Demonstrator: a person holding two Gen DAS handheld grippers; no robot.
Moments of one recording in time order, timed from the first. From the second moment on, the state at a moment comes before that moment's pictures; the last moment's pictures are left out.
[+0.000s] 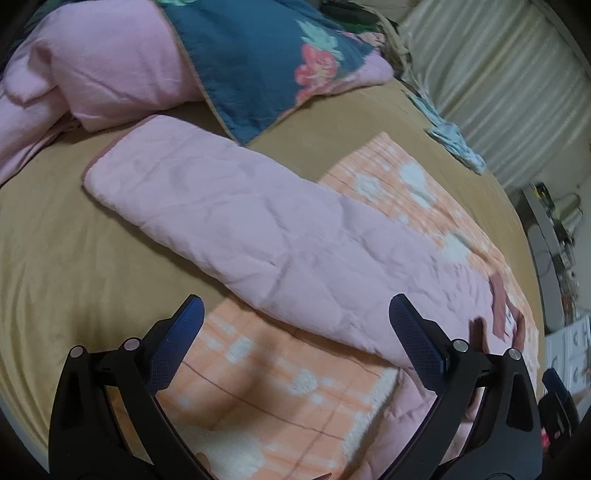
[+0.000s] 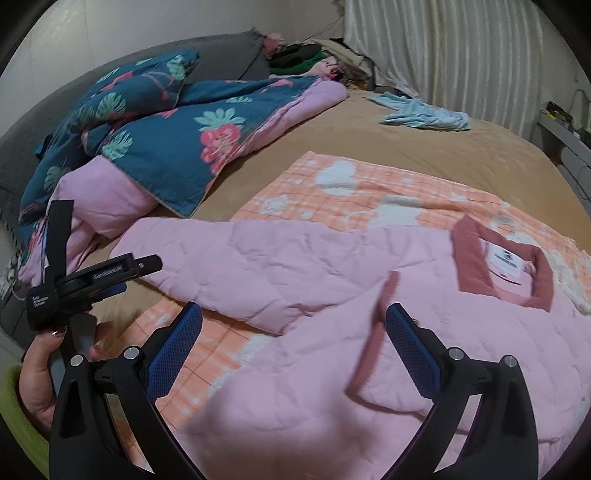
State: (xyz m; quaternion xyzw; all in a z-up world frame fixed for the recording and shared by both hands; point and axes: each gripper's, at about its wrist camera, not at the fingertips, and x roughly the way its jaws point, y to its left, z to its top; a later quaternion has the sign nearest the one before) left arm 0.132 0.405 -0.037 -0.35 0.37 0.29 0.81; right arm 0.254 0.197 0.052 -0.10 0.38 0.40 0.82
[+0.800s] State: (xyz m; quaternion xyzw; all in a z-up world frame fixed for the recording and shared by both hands) left arm 0.125 0.485 -0.112 -0.48 0.33 0.33 0.74; right arm 0.270 0.218 0.013 -0.12 0.41 0.39 0.82
